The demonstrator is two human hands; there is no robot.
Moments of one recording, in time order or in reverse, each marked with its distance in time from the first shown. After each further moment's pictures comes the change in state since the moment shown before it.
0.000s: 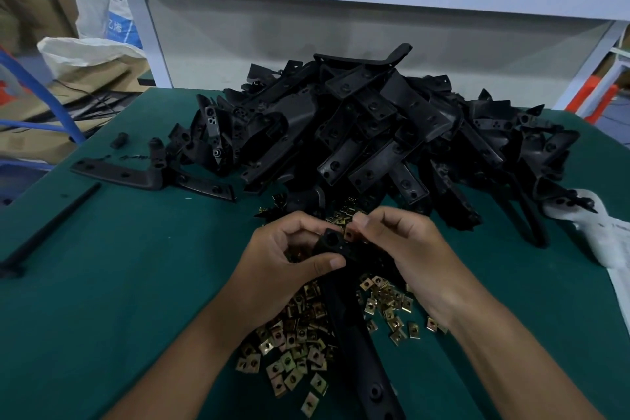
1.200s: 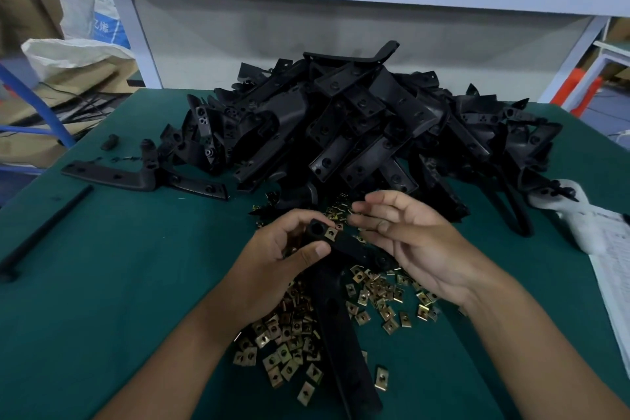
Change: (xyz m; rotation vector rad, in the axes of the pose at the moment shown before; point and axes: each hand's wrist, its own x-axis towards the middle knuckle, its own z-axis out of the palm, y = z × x) left_hand 0.000 -0.006 -0.005 0.080 -0.109 -0.032; right_hand 0.013 0.017 -0.036 0.259 -0.116 0.006
